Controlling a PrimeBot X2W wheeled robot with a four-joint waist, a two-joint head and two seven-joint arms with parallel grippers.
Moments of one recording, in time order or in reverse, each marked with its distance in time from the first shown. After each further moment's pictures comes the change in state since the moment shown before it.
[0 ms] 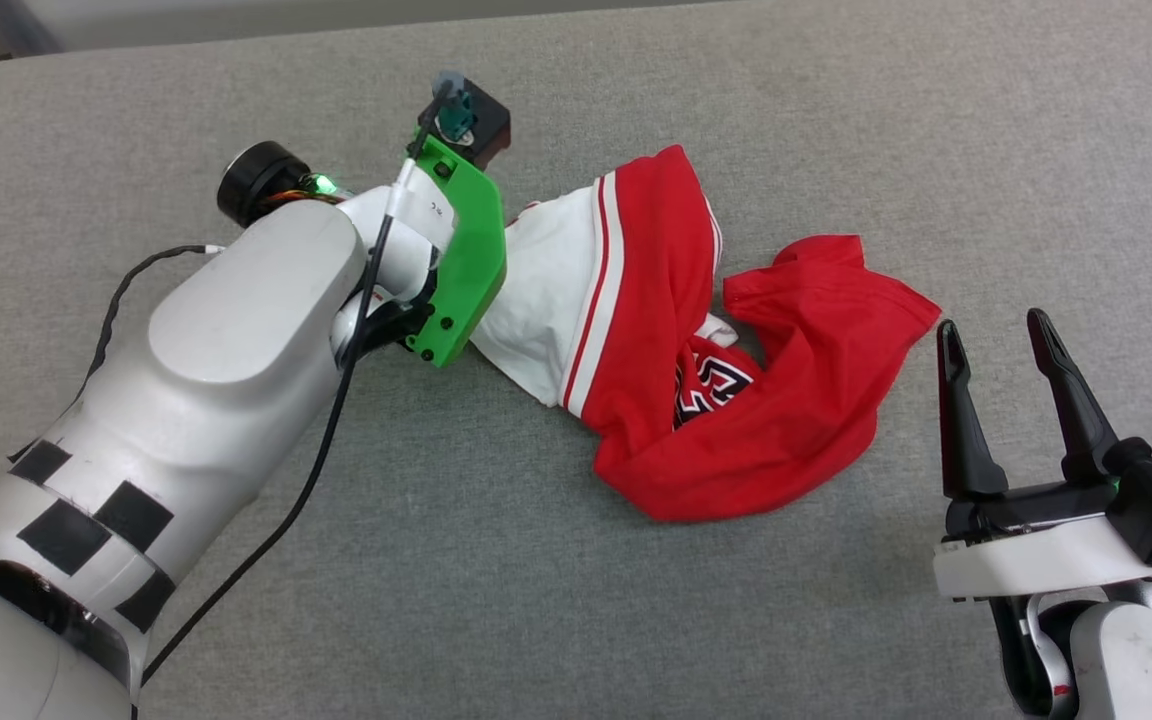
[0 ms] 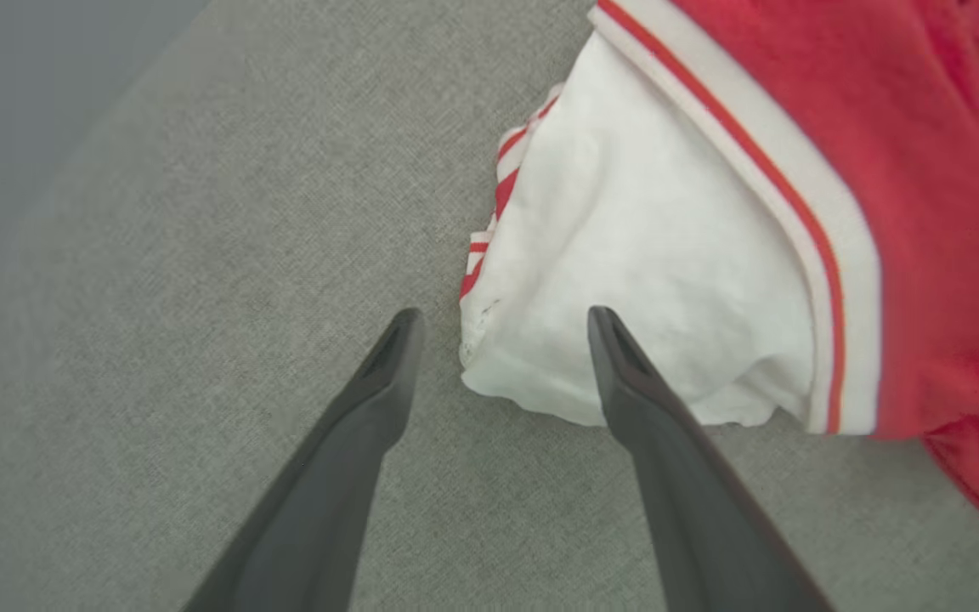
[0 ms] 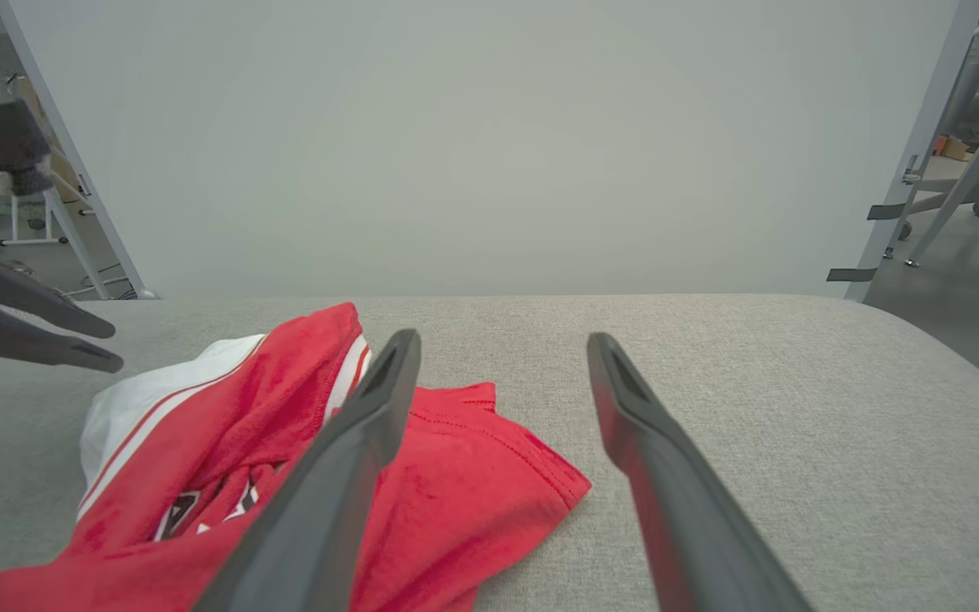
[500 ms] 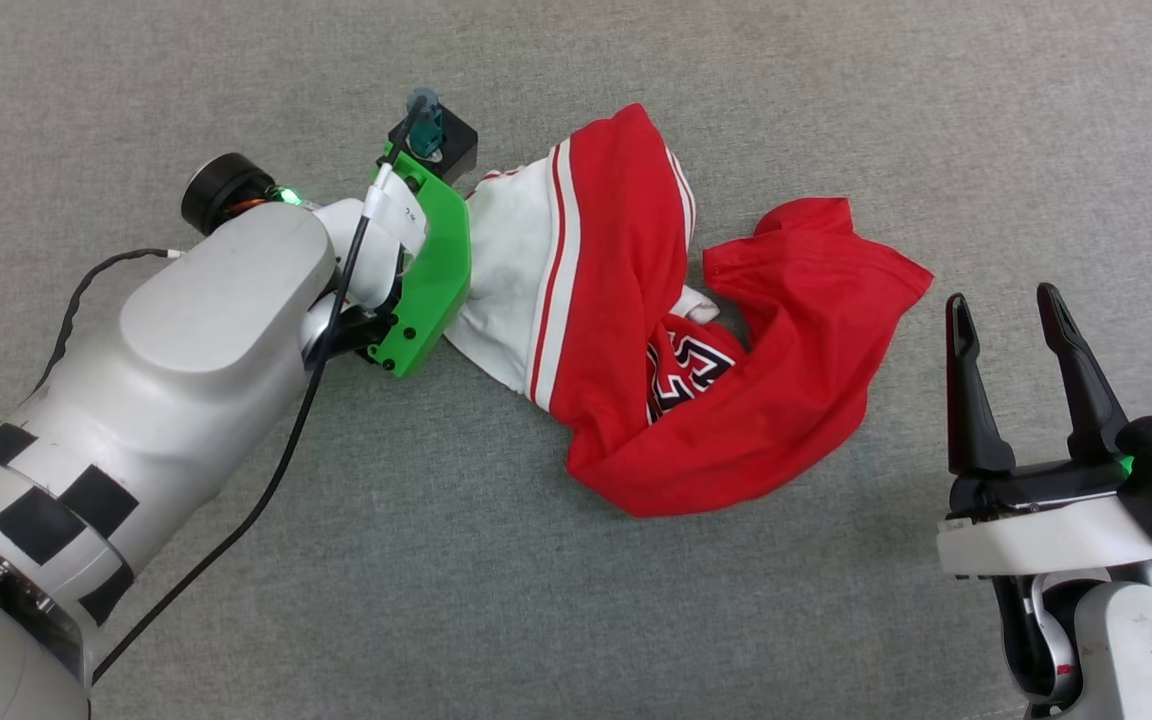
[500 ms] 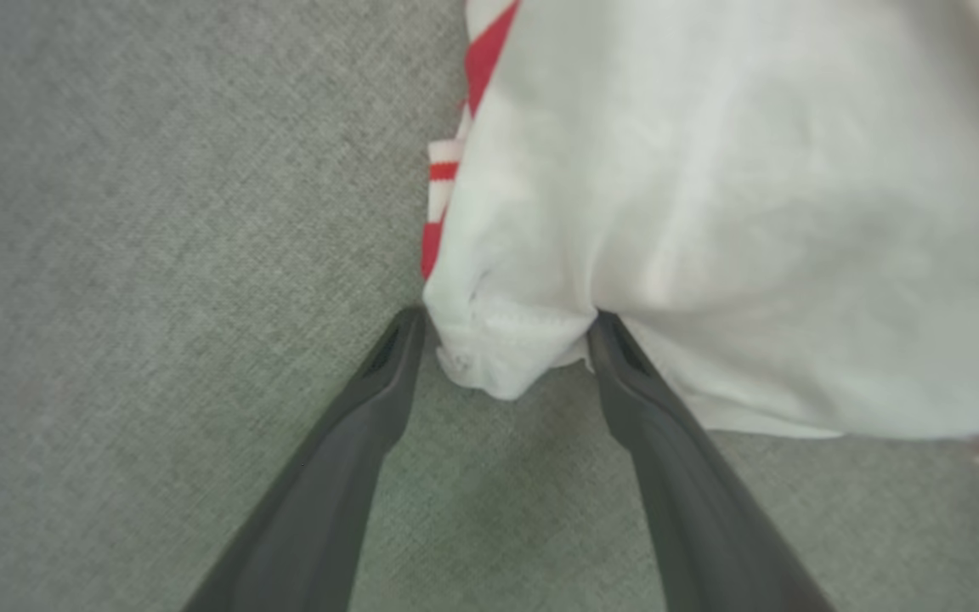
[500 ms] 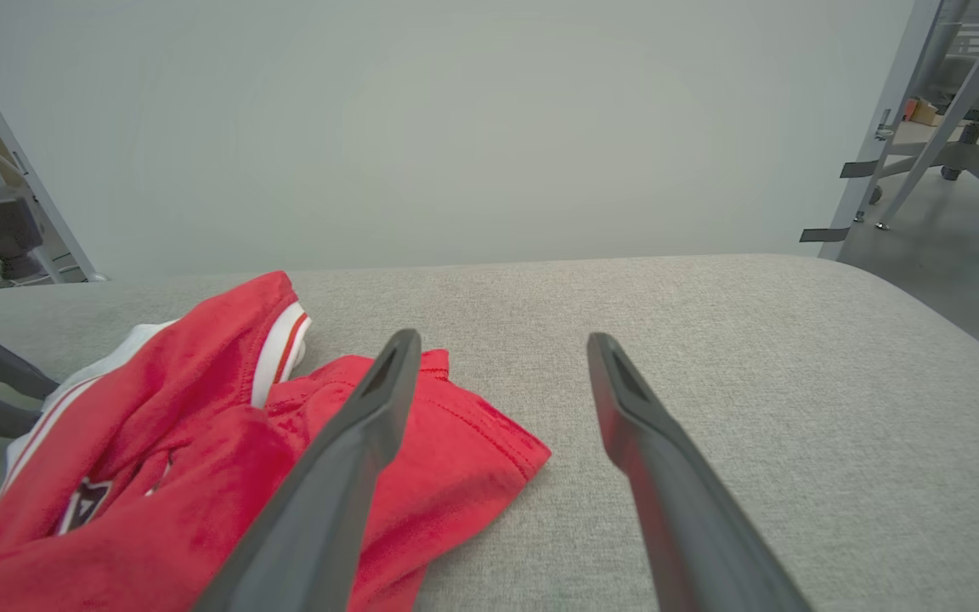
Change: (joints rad) left arm -0.060 0.051 -0.188 0.061 -0.123 0.000 0.016; right arm -0.034 0.000 -0.001 -0.003 0.022 0.000 0.000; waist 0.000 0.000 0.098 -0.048
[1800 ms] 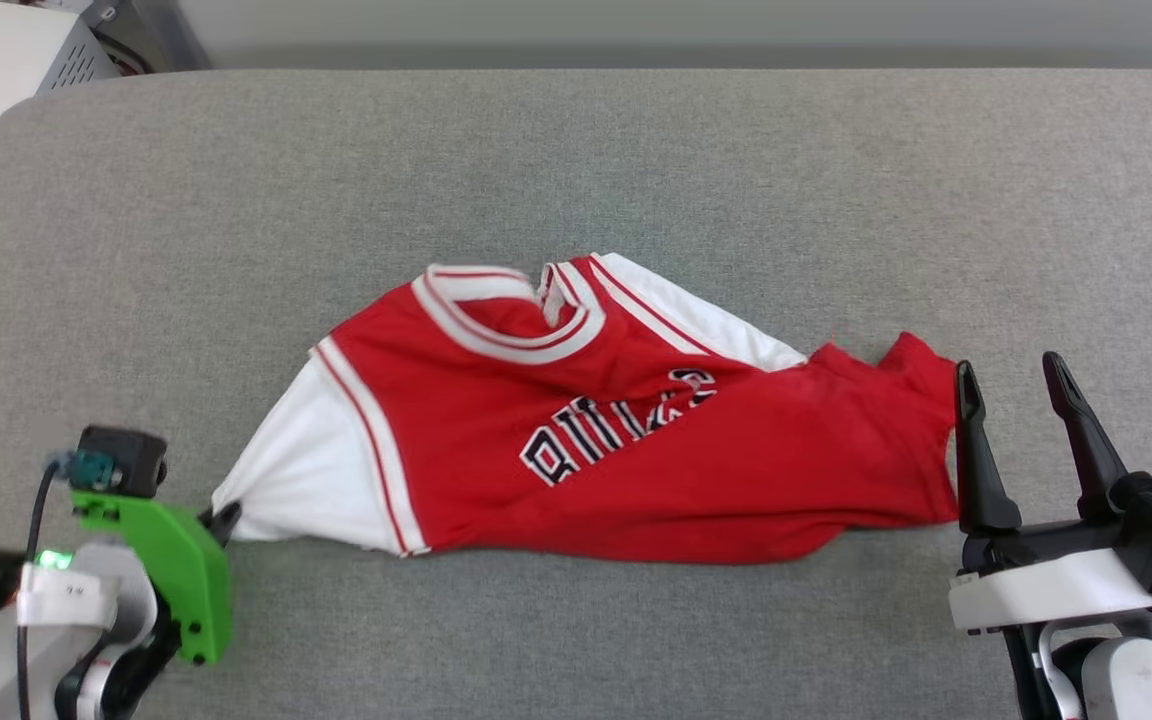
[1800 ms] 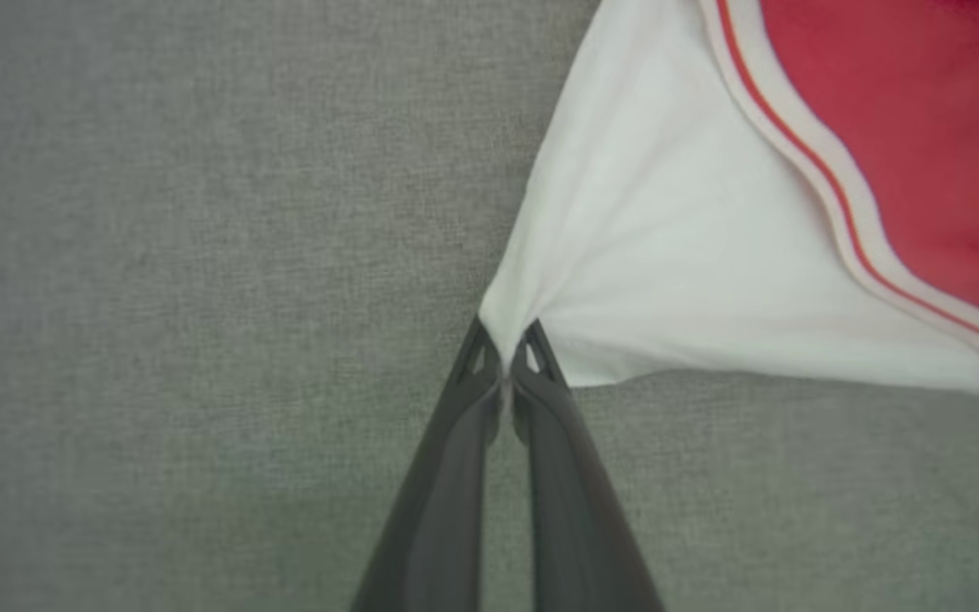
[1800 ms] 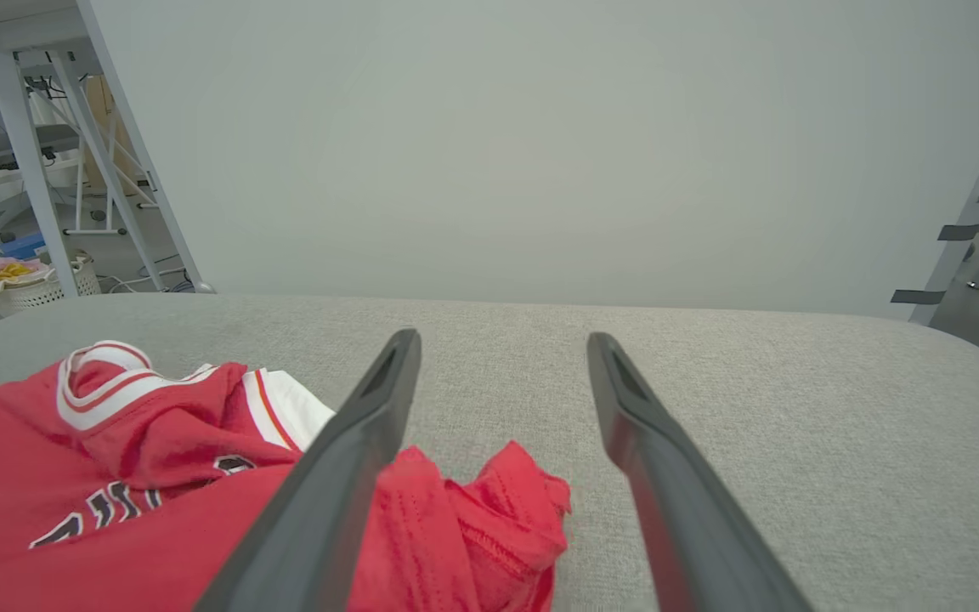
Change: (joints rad) left arm 0.608 0.480 0.096 -0.424 -0.321 0.314 -0.636; right arm 0.086 0.000 -0.033 0.017 -0.047 0.000 0.000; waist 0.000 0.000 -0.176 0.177
